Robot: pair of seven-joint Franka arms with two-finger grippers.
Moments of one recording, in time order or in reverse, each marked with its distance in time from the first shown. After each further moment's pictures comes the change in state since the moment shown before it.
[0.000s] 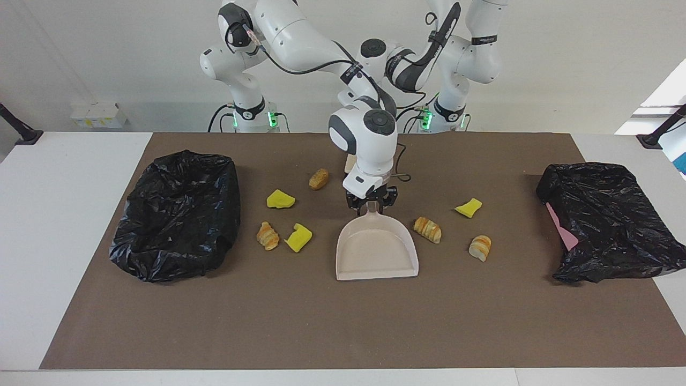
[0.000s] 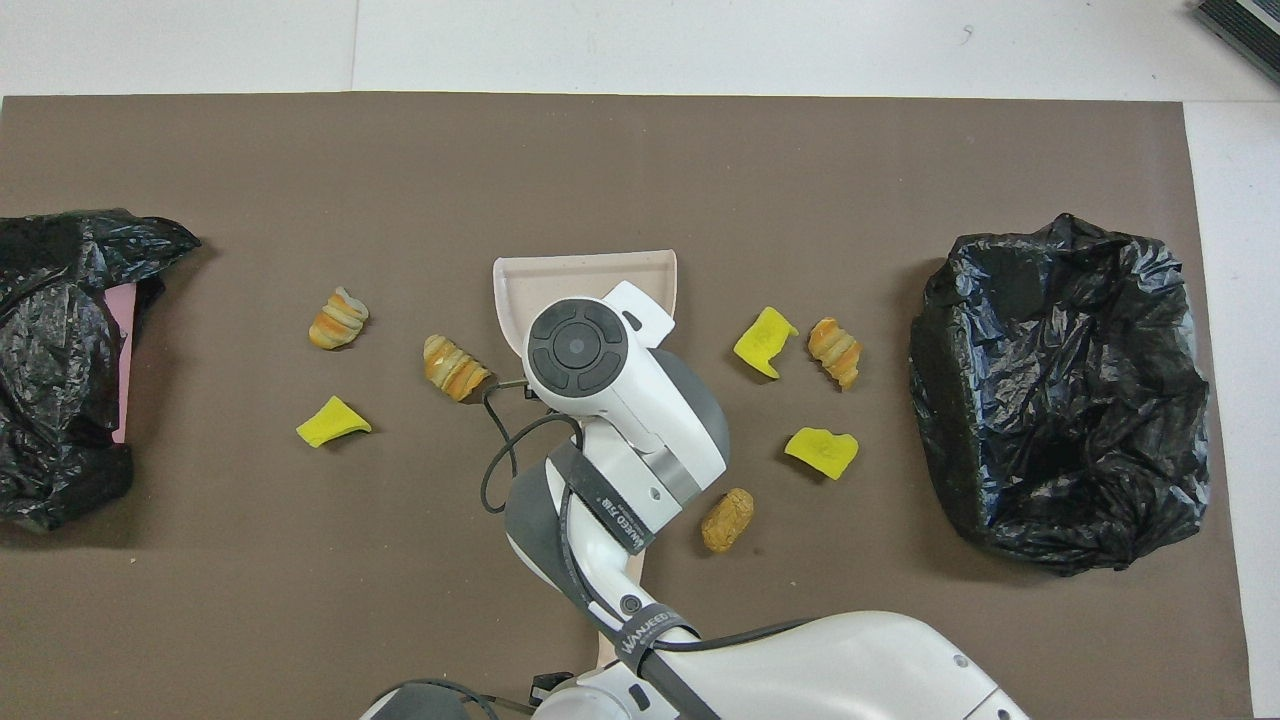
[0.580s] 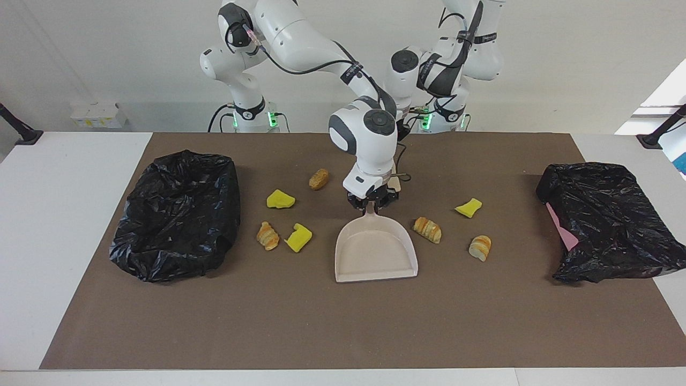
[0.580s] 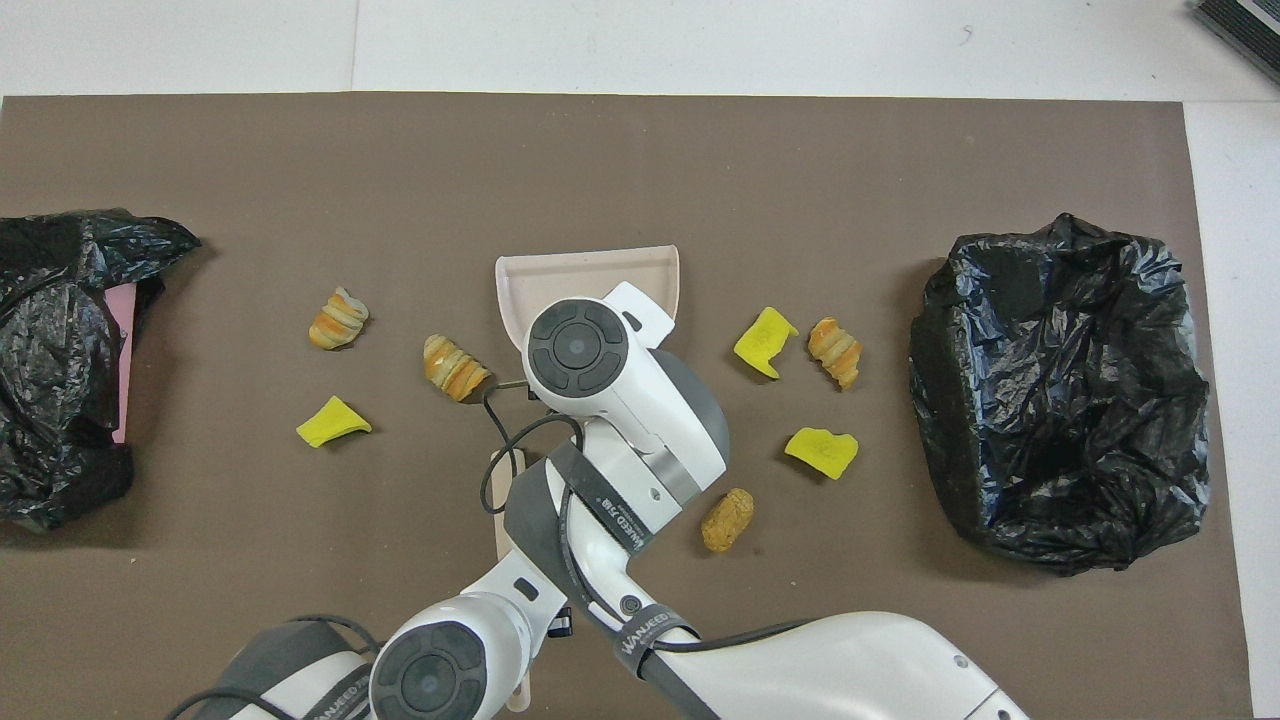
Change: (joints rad) left arm 0.267 -0.086 0.011 0.004 0.062 -0.154 -0.046; right arm 0.000 -0.002 0.000 -0.001 0.002 0.000 -0.004
